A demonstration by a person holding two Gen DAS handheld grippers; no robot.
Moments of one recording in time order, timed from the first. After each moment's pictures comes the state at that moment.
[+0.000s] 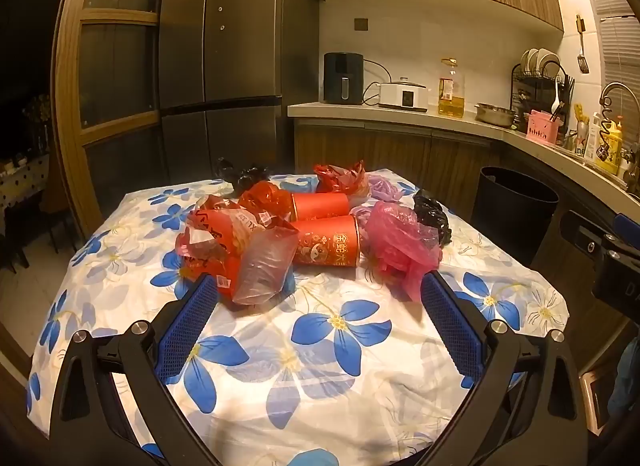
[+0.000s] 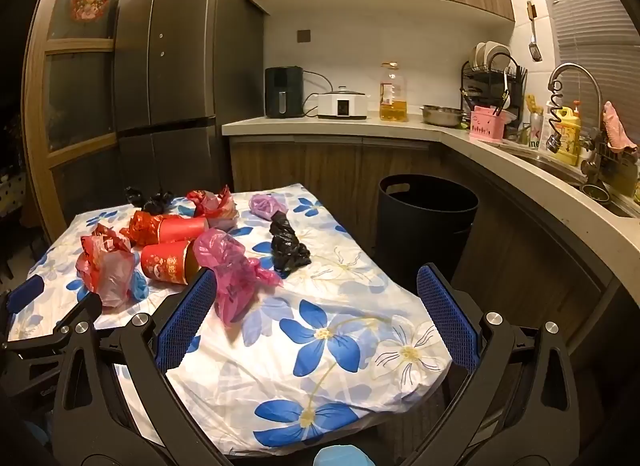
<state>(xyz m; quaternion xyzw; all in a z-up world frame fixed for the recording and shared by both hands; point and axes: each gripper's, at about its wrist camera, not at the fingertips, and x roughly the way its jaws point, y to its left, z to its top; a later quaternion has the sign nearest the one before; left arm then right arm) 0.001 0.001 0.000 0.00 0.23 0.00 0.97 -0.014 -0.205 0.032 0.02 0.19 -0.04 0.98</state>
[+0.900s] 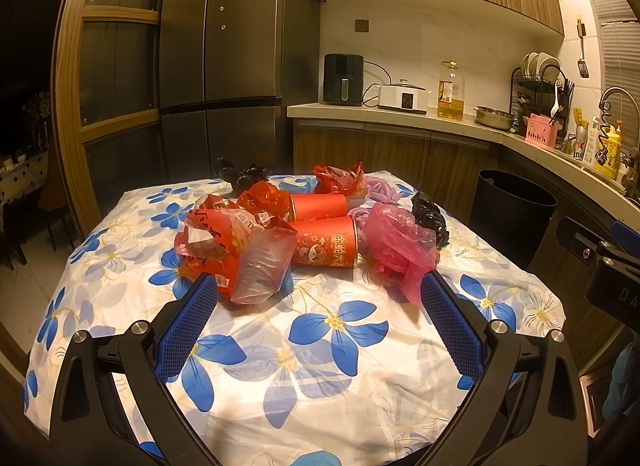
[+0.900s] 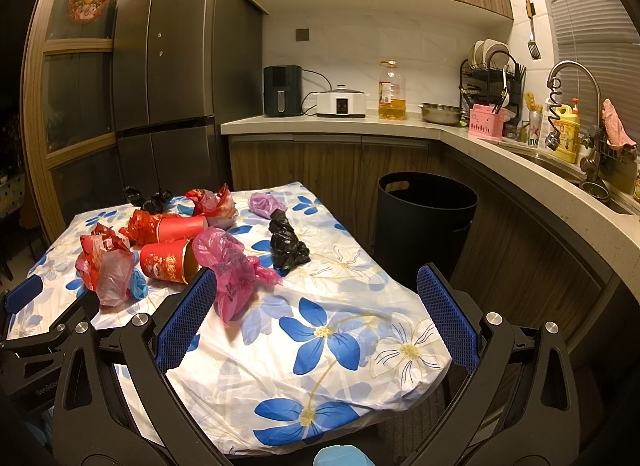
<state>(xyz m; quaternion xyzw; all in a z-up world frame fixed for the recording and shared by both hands) 0.000 0.001 0.000 0.00 0.22 0.00 0.97 -0.014 -0.205 0.032 0.02 0.20 -0.04 0.98</state>
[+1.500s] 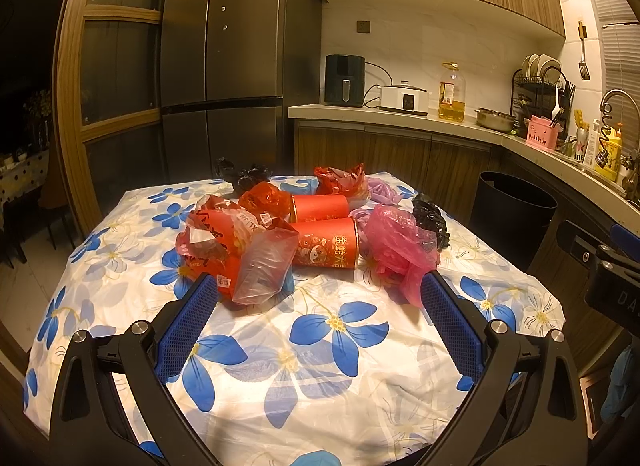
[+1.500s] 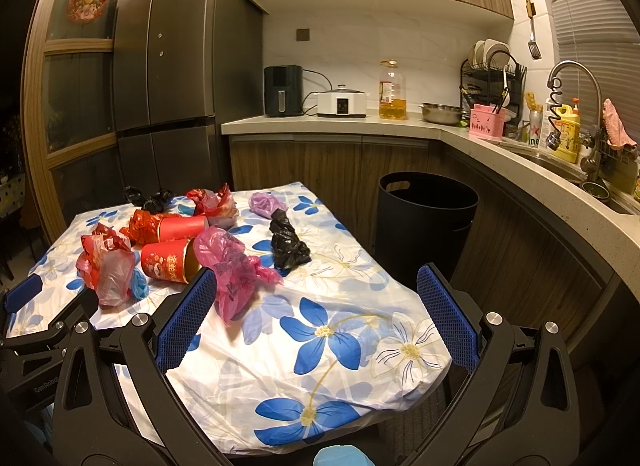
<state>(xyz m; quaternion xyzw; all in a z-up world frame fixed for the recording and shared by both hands) 0.001 0.000 0.002 0.00 0.22 0.00 0.97 -0.014 -0.205 0.032 0.02 0.20 -0.04 0.98</state>
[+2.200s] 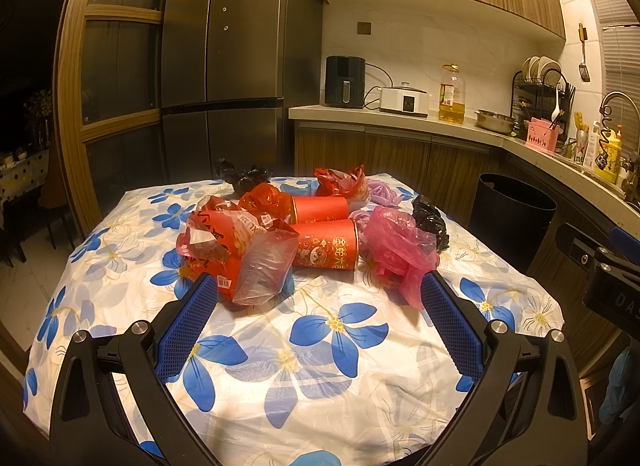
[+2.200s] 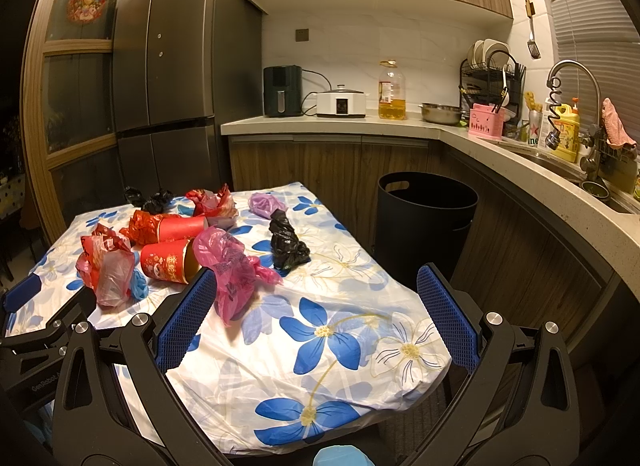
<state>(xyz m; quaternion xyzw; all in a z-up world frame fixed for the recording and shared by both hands) -0.002 -0.001 0.004 -0.01 0.22 0.00 0.98 -0.015 -0.205 0.032 0.02 0.20 -0.04 0.98</state>
